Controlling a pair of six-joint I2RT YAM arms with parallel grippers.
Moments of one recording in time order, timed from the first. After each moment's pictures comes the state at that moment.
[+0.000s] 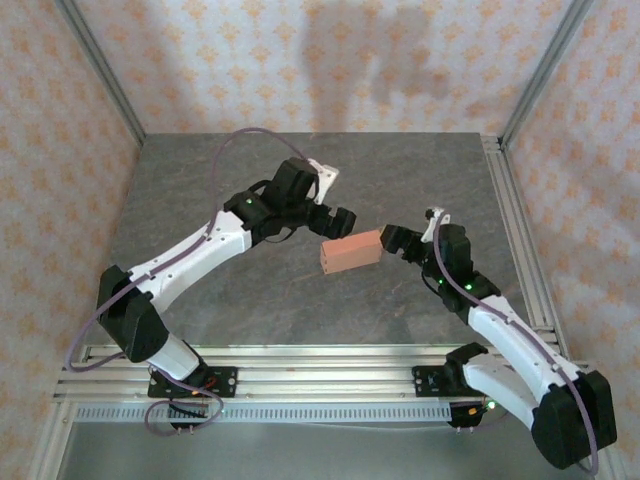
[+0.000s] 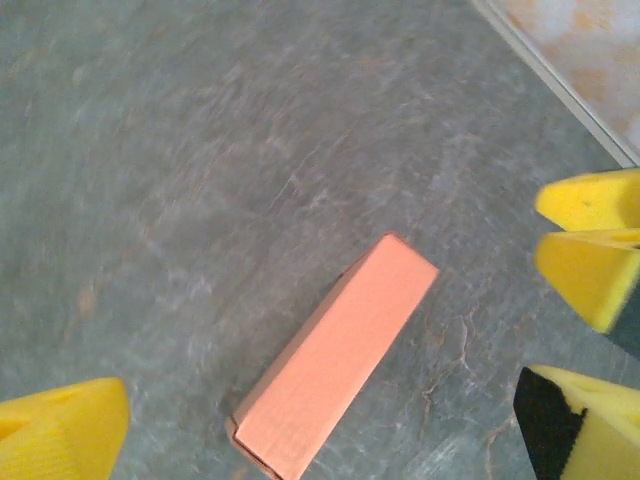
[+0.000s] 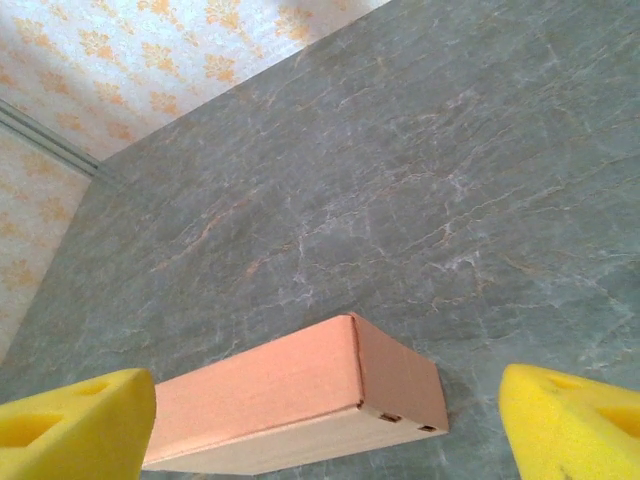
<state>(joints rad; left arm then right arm) -0.67 1.56 1.45 -0.60 0.11 -0.15 0.36 0.88 0.51 -0.06 -0.09 0.59</state>
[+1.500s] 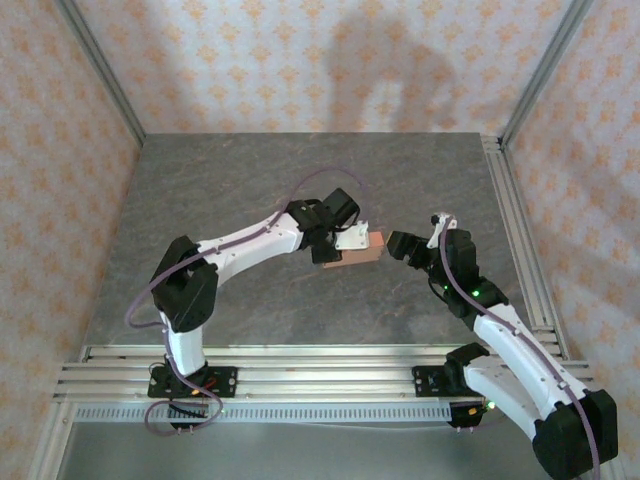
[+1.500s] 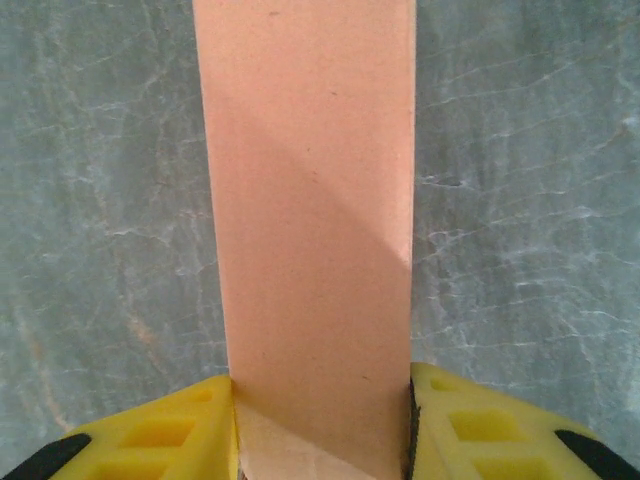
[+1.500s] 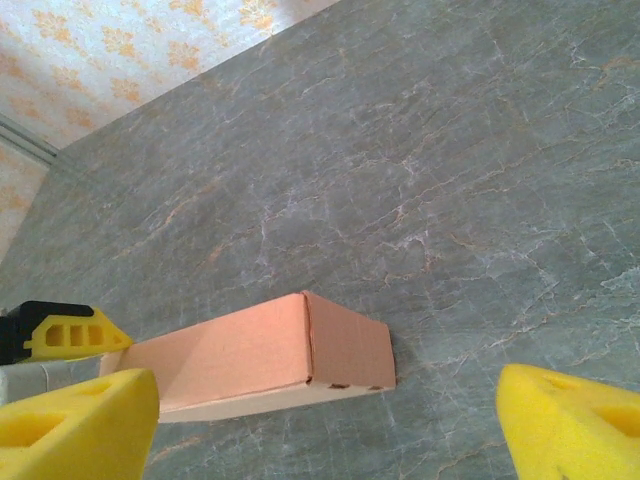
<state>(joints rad) -0.78 1.85 1.49 -0.79 -0.14 0.67 0.35 0.81 0.51 -0.18 -0.06 0.56</state>
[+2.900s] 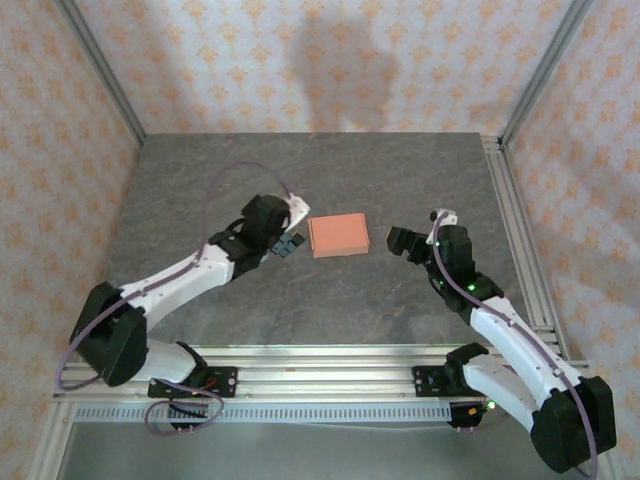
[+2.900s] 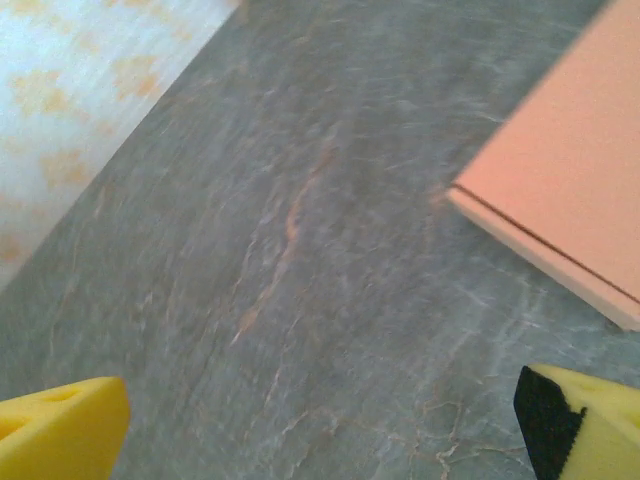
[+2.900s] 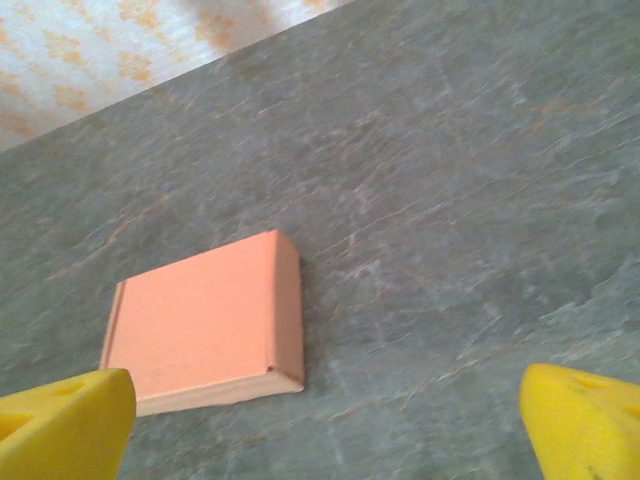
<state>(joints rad) -0.56 1.34 0.90 -0.24 -0.39 0.32 0.33 0.88 0.53 -0.14 0.06 0.47</state>
